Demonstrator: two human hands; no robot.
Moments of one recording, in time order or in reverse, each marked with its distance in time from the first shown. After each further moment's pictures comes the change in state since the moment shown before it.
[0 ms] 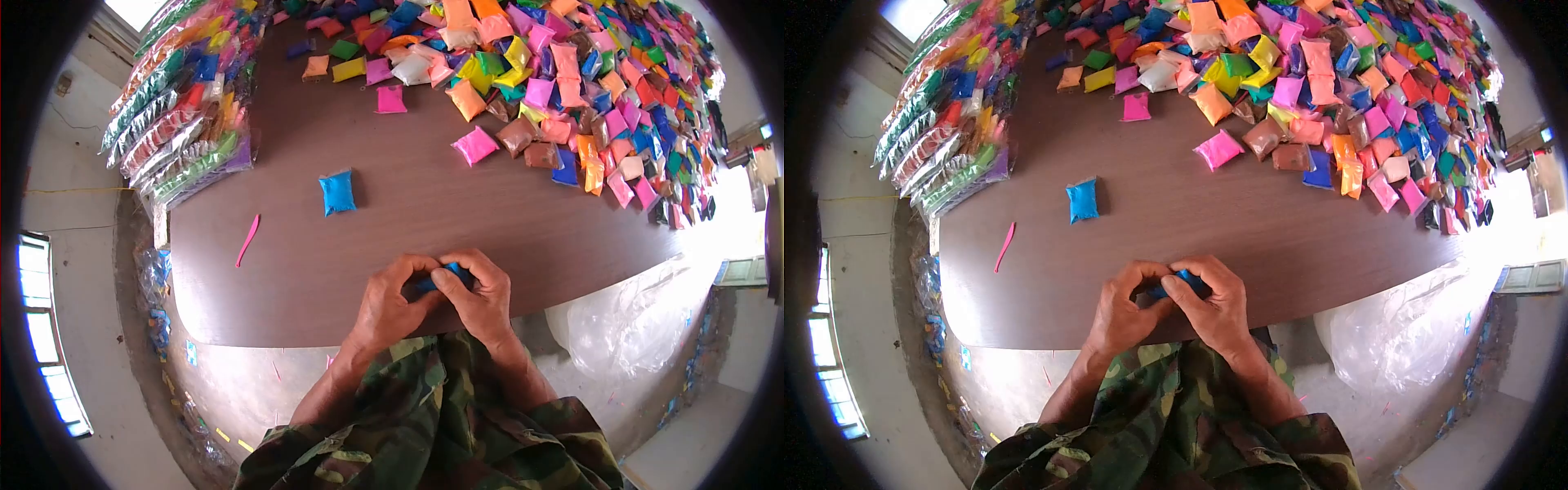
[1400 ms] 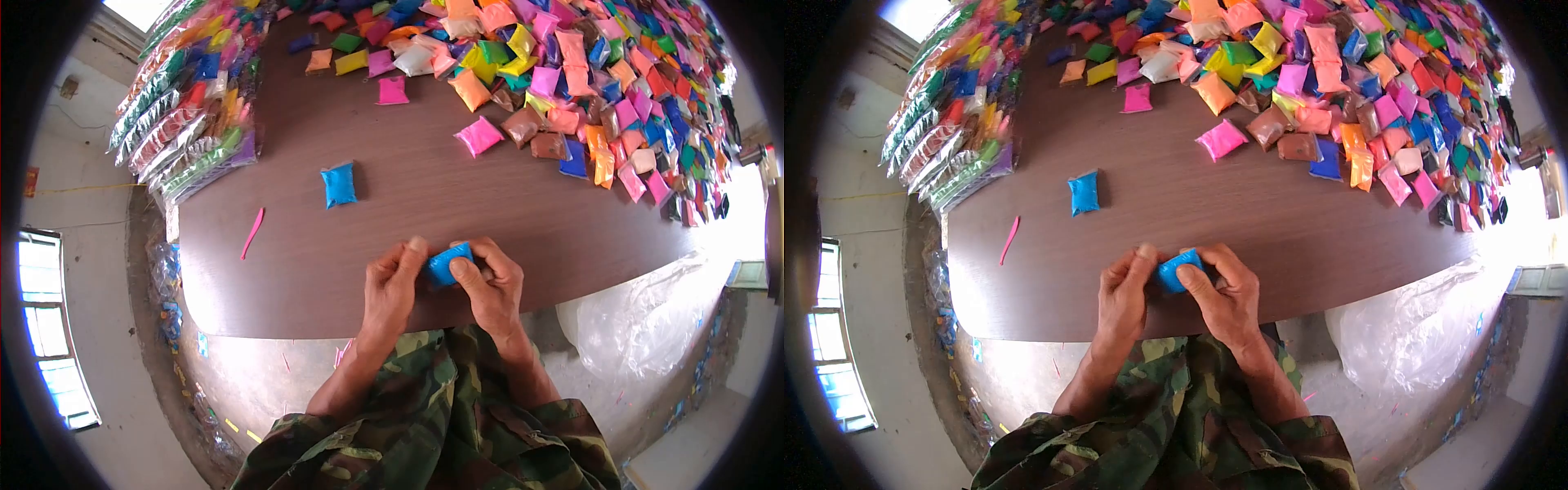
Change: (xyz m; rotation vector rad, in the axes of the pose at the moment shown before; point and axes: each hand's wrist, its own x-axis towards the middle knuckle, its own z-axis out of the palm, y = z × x) left_hand 0.008 -0.010 0.019 -0.659 0.224 -0.368; right_hand -0.001 0.018 -0.017 0.165 -0.026 0.021
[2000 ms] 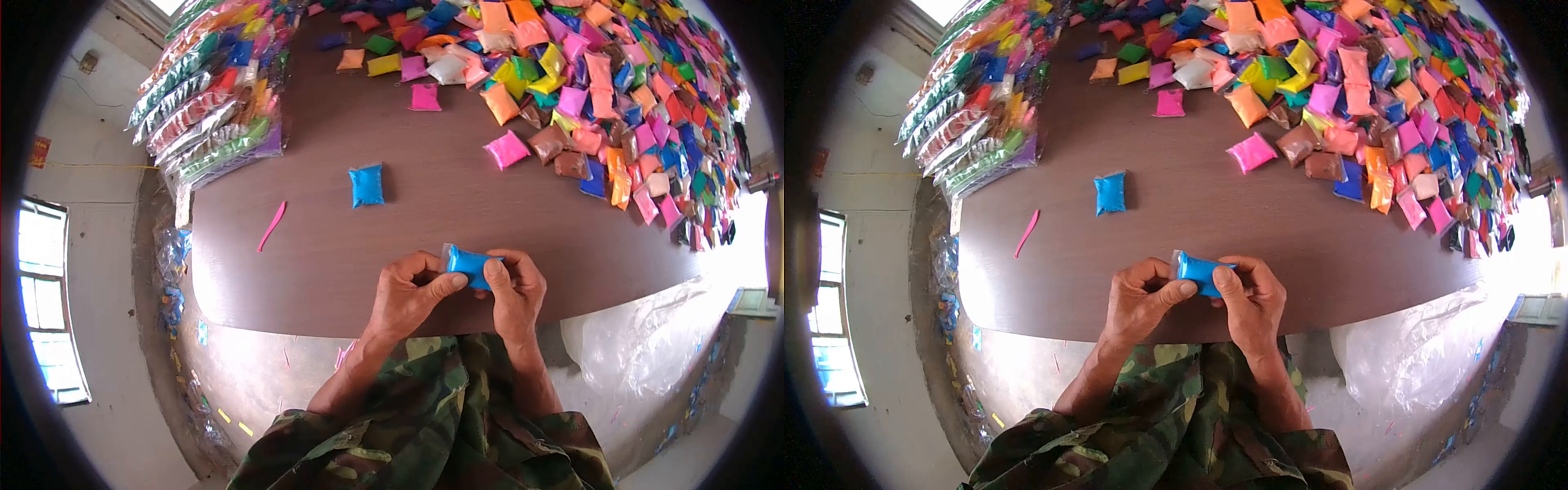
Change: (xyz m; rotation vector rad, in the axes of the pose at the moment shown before) left_hand -0.006 0.013 -0.016 0.349 -0.126 0.185; right_hand -0.002 -0.002 0.005 0.103 0.128 0.092
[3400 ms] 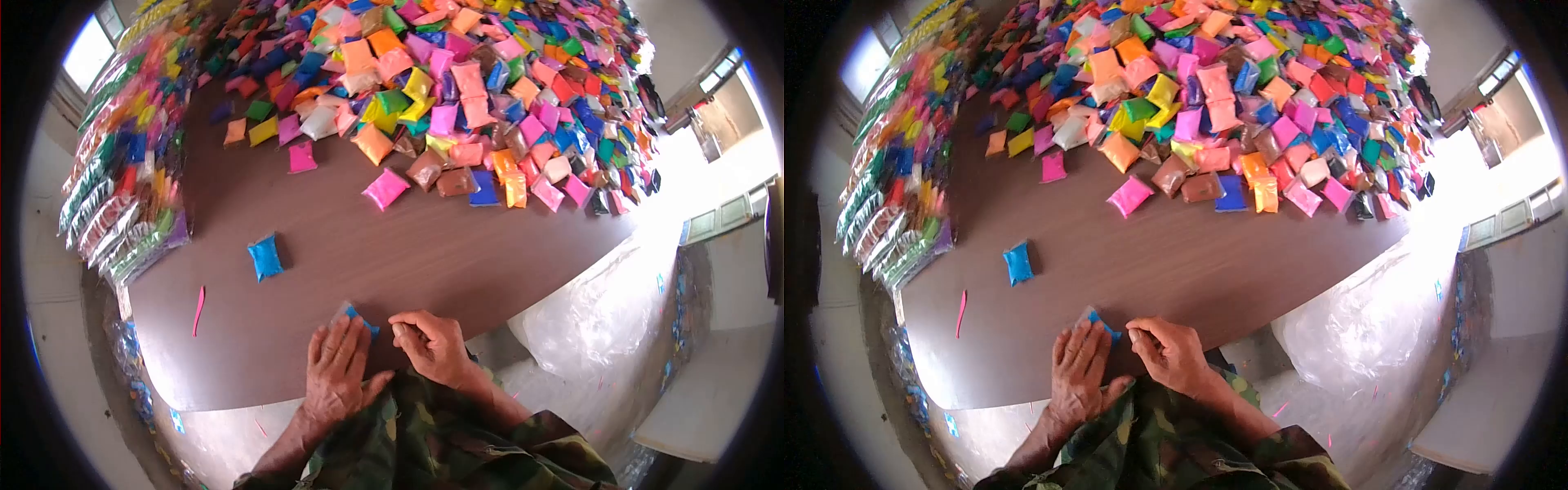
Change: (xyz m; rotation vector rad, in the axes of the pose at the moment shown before) left_hand -0.038 -0.011 -0.008 1.121 -0.238 0.627; right_hand -0.021 -0.011 -0.024 -0.462 -0.157 -0.175
